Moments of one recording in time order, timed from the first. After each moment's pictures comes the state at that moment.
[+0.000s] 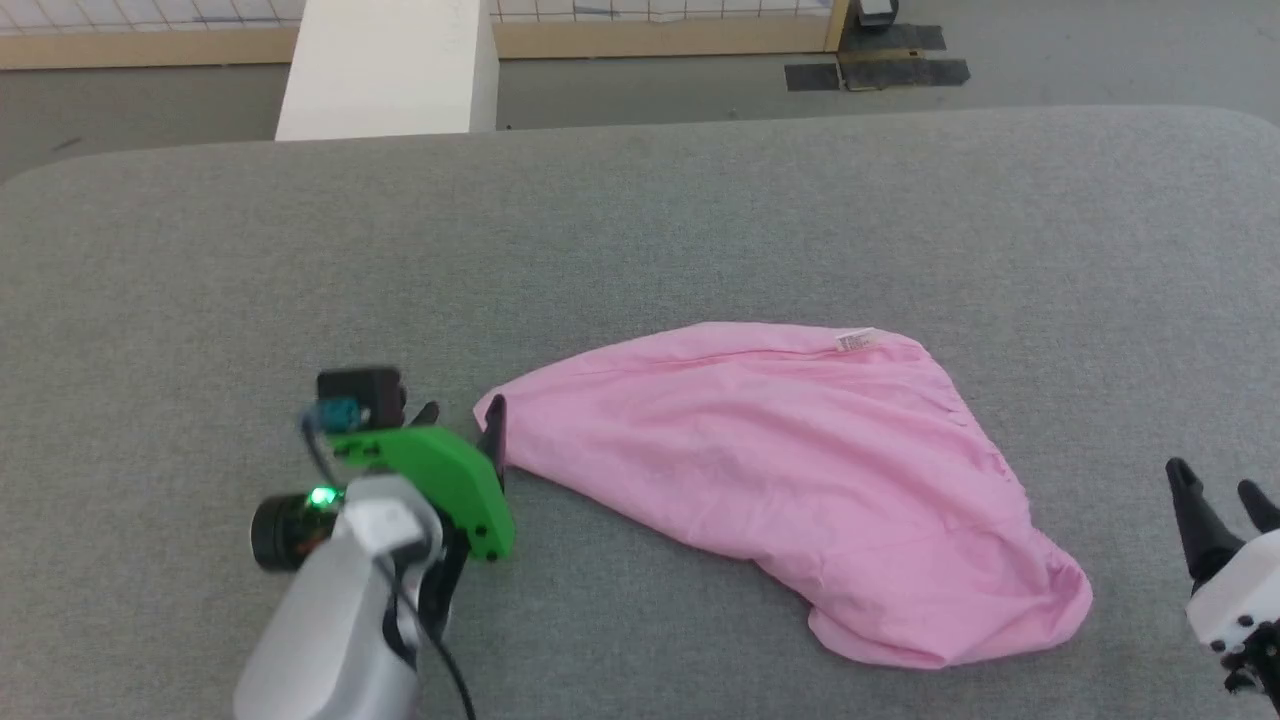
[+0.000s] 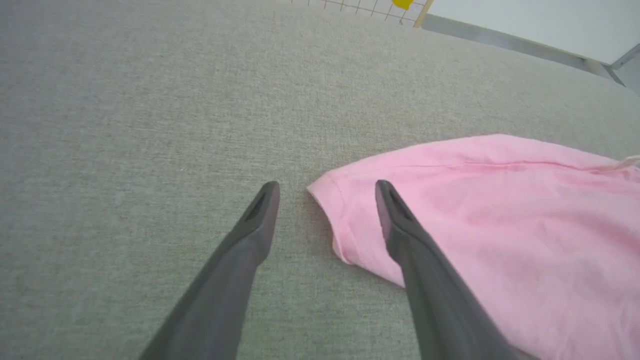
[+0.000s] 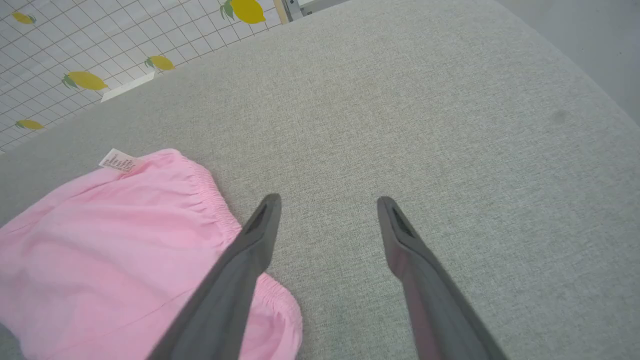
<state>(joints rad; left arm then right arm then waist) -0.32 0.15 -0.25 0.29 -0.45 0.13 0.22 -0.02 -0.05 -0.41 -0.11 0.33 0.13 0.53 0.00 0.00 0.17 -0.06</state>
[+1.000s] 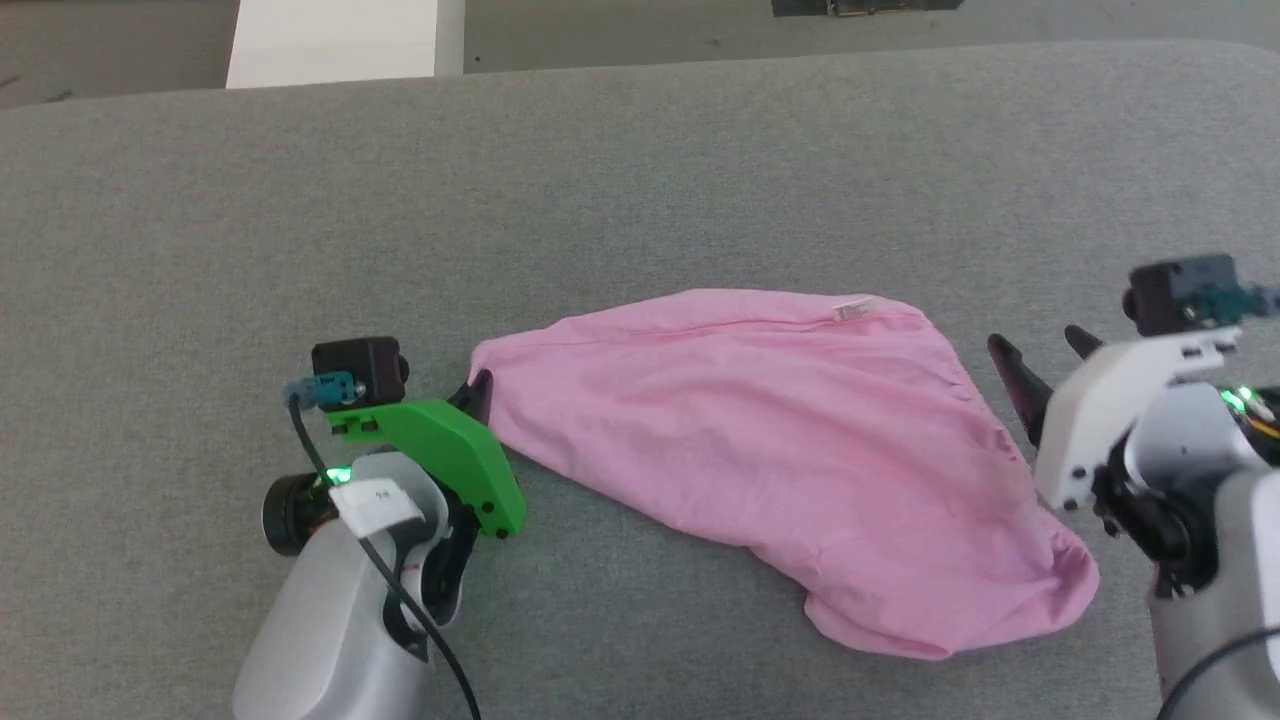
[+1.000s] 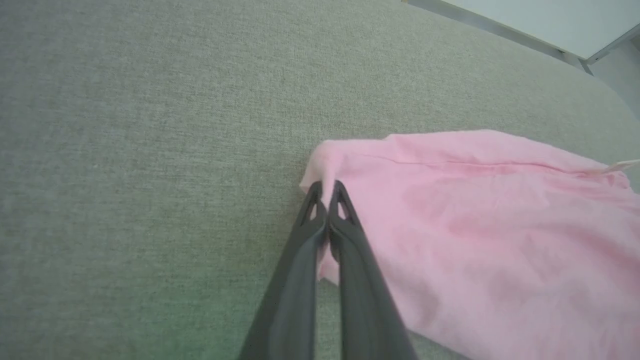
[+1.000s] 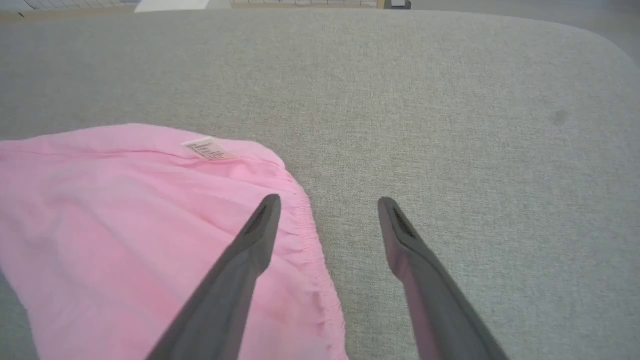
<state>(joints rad) -0.35 0.14 -0.25 0.23 -0.52 0.14 0.29 -0.31 -0.13 -0.07 0.00 0.20 0.13 0.68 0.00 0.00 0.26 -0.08</state>
